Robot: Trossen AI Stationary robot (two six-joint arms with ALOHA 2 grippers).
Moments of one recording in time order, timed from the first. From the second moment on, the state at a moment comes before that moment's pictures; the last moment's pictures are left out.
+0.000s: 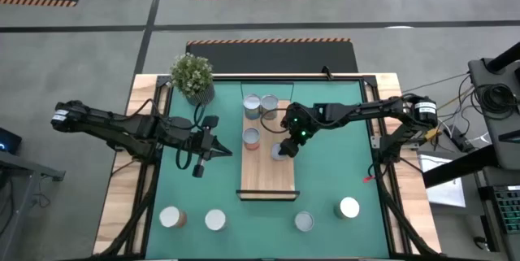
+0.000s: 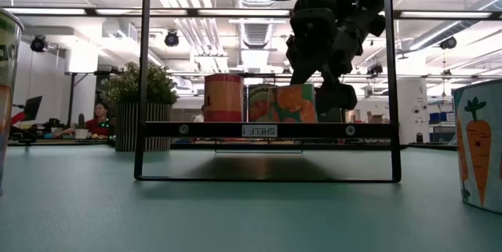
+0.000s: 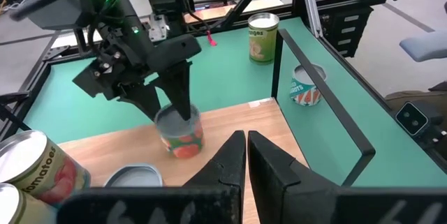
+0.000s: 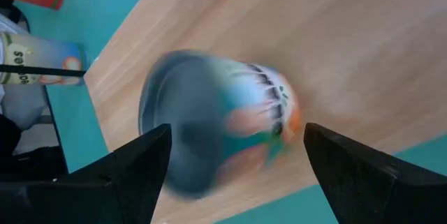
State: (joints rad) left arm -0.17 0.99 0.84 -0.26 -0.02 0.09; right arm -0.20 1.60 0.99 -0.32 -0.42 0.58
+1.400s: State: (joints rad) left arm -0.17 0.99 0.84 -0.27 -0.02 0.09; right arm -0.10 1.52 0.95 -0.42 -0.03 0.45
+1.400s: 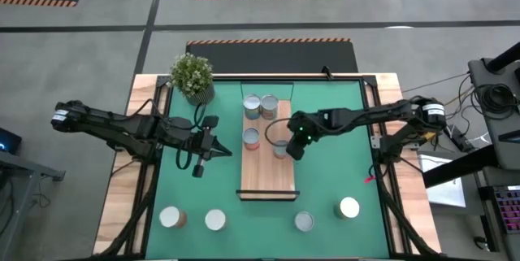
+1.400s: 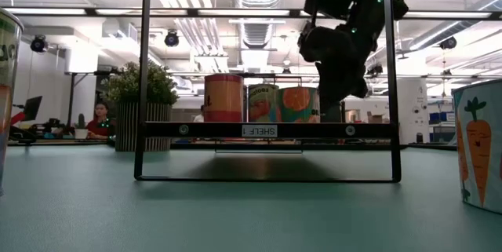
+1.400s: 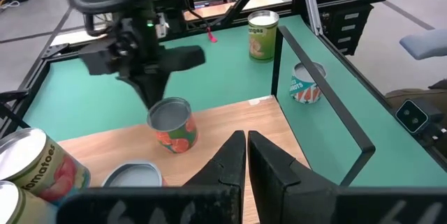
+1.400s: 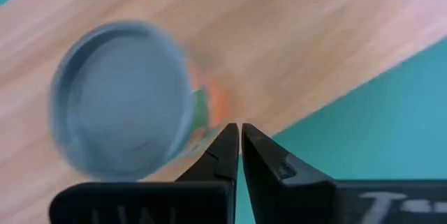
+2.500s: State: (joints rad) left arm -0.17 0.99 0.84 -0.27 -0.02 0.07; right arm 0.06 1.51 0.99 -0.27 0.05 0.29
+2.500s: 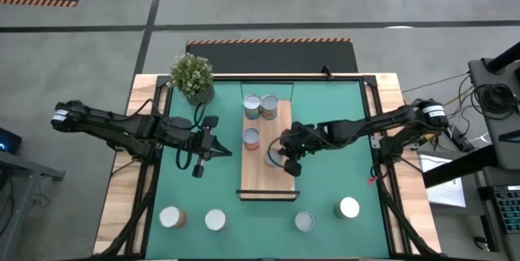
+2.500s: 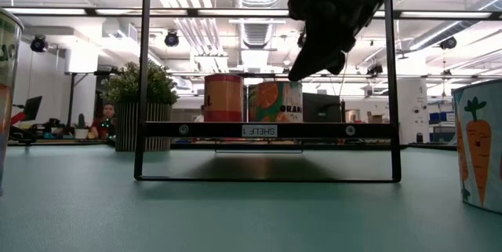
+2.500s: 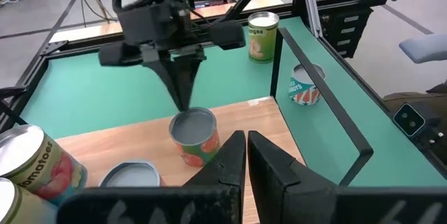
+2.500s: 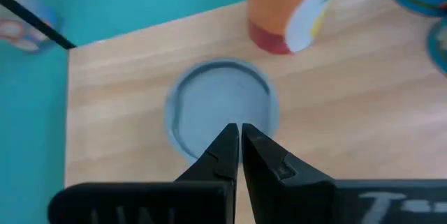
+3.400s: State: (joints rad) left arm -0.17 0.99 0.84 -0.26 -0.02 0.07; right arm 0.05 1.64 1.03 -0.23 -0.09 0.25
